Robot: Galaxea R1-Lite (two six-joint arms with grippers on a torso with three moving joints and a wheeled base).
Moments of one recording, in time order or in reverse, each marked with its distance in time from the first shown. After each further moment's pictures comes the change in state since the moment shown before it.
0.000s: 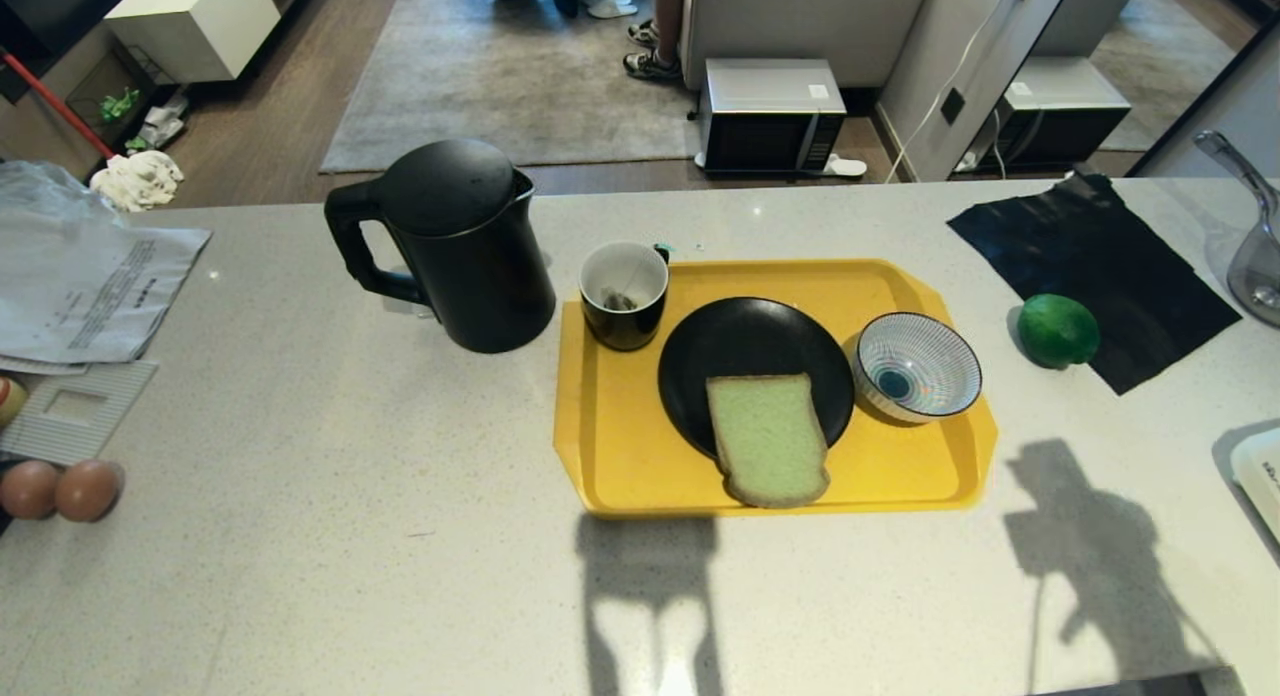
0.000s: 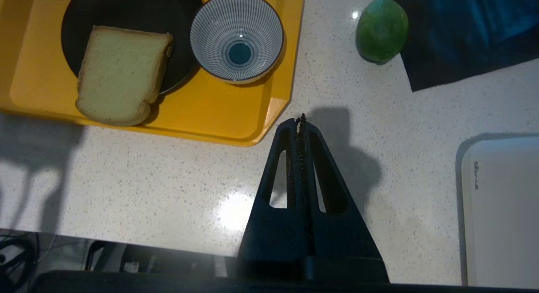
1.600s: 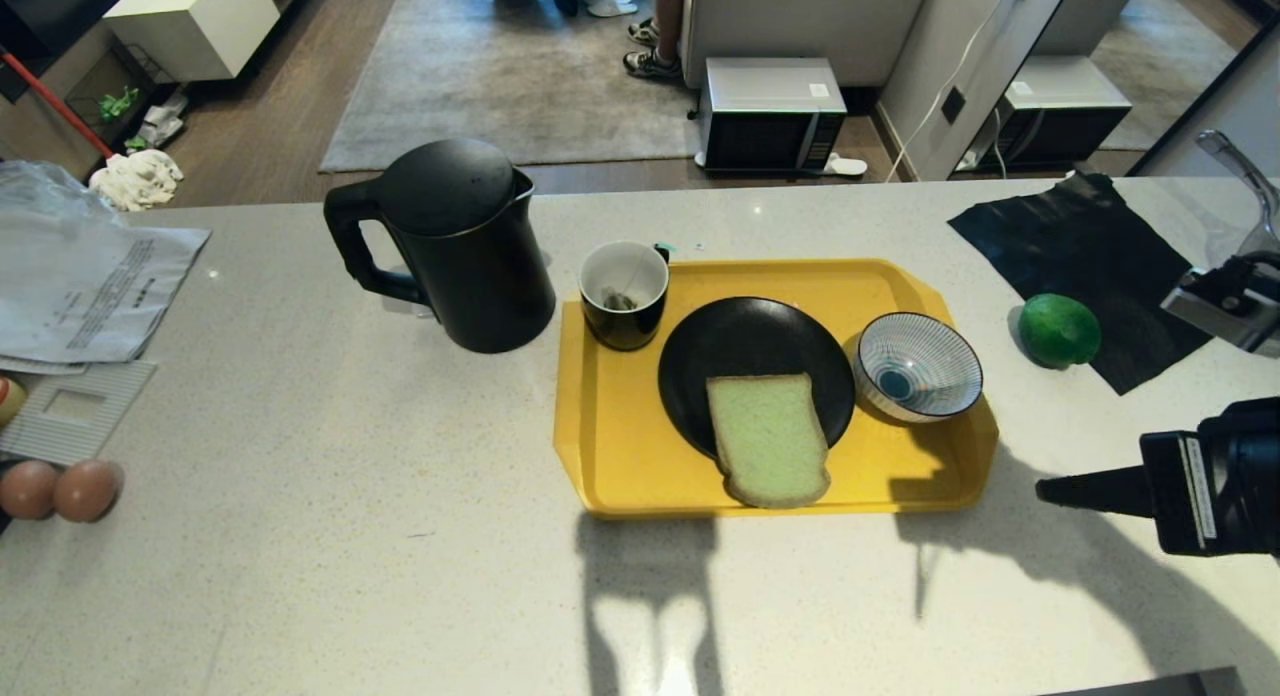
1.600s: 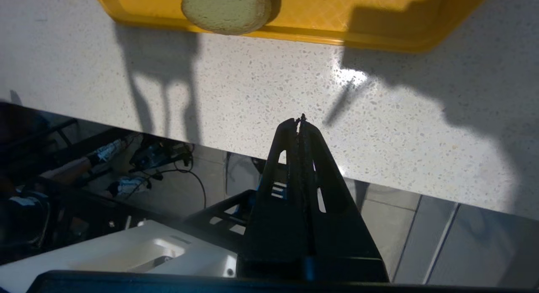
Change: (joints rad) left arm 0.000 0.000 0.000 0.000 0.000 0.000; right arm 0.320 0.410 -0.307 0.409 0.059 0.411
